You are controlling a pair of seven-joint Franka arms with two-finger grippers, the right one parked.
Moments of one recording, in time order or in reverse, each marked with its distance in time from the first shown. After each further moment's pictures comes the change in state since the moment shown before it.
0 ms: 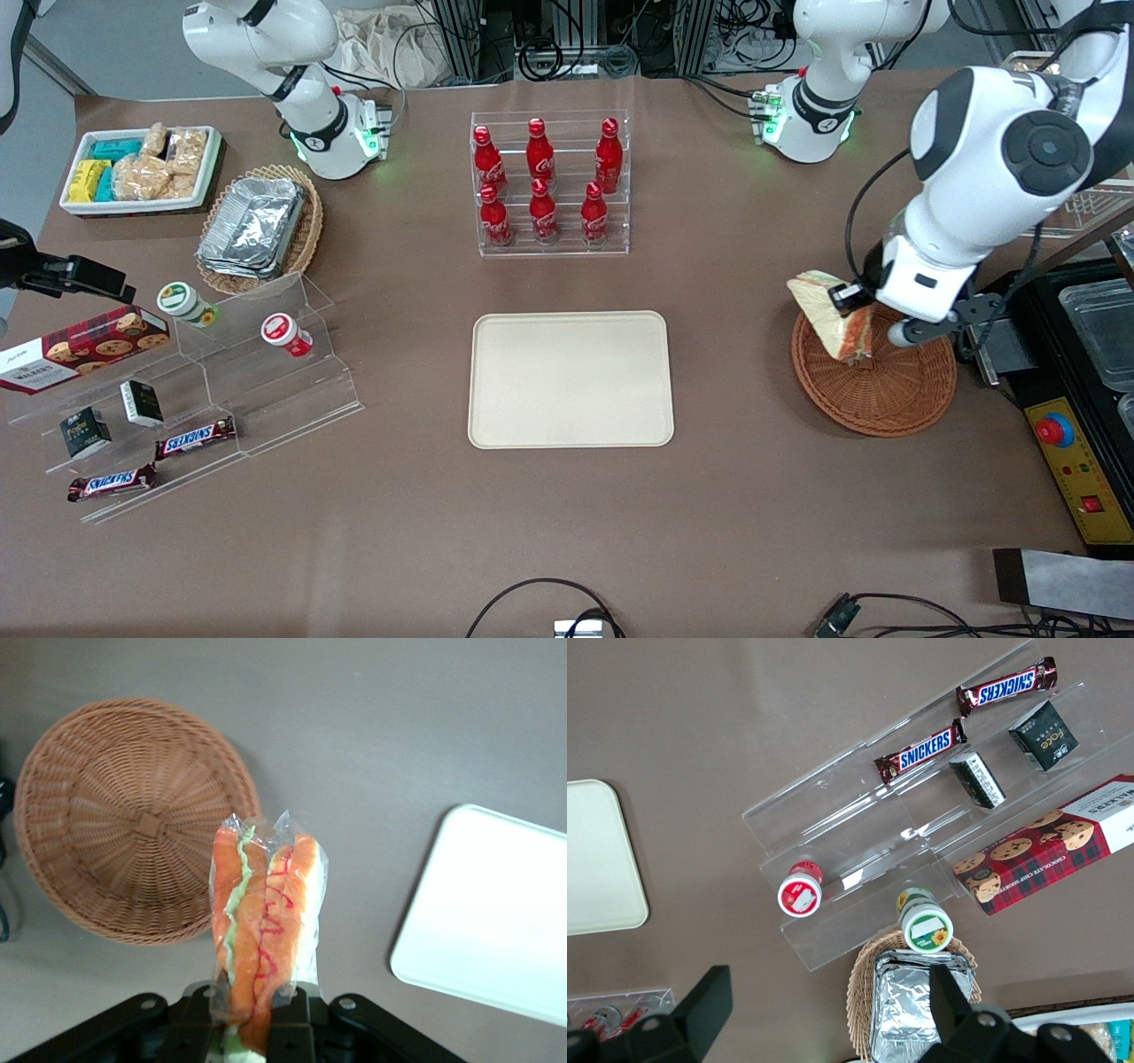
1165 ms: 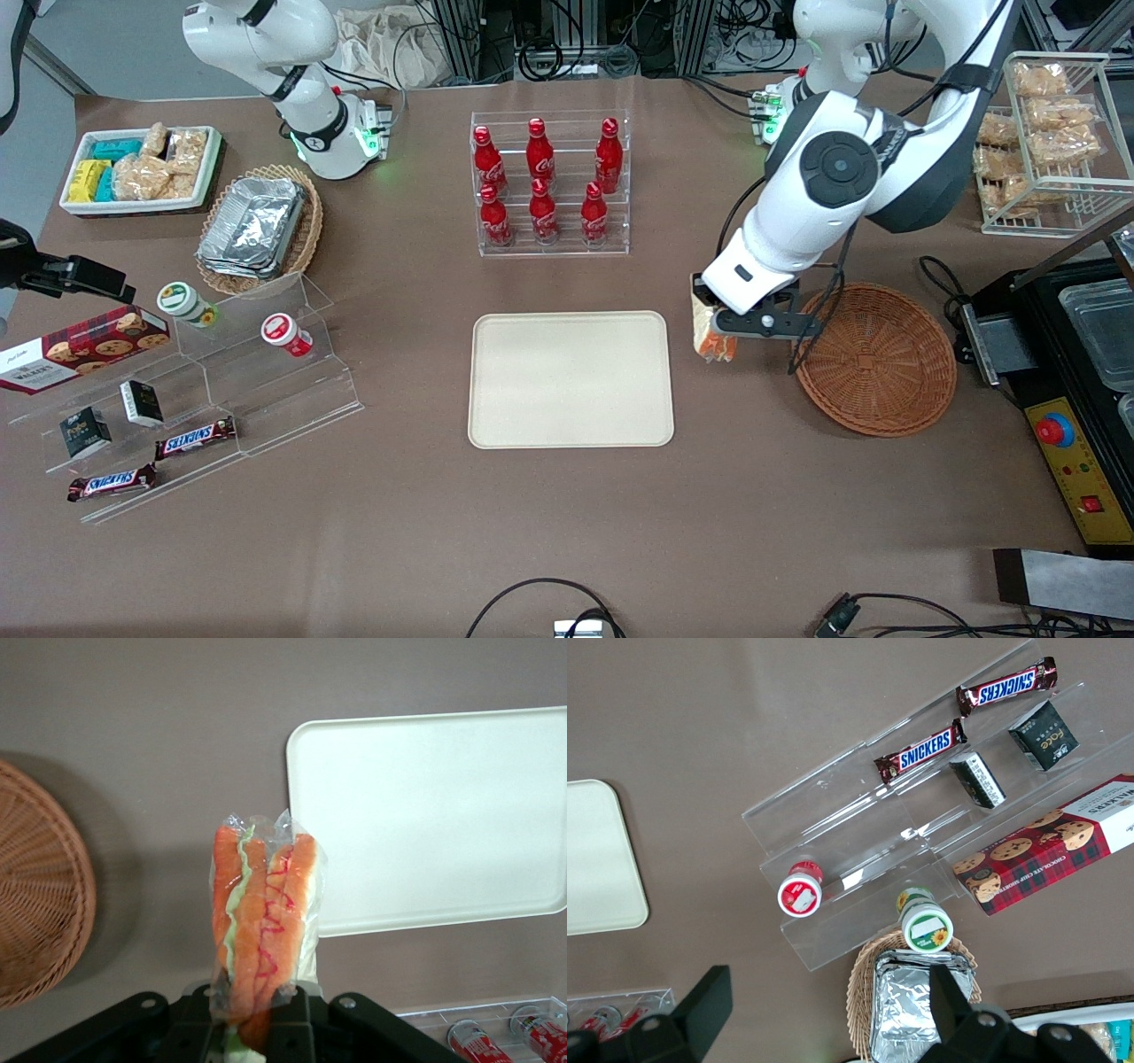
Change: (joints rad) arm -0.004 0.184 -0.282 0.066 0.056 0.114 0.061
